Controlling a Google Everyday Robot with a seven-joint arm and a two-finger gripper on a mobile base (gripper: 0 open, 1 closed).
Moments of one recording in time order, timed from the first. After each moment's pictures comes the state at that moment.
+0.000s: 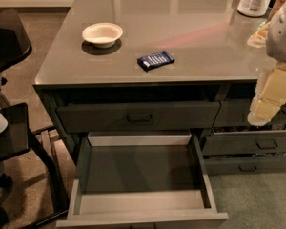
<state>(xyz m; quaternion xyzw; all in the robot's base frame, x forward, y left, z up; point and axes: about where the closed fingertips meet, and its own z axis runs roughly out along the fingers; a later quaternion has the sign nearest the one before) 0.438 -0.217 0.977 -0.60 0.78 -0.03 0.16</state>
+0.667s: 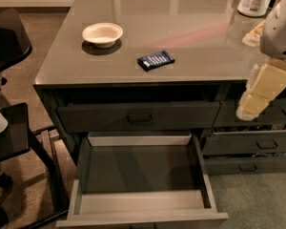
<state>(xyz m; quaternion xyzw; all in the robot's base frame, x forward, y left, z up) 0.448 -0.206 0.976 -0.59 0.79 -0.01 0.19</state>
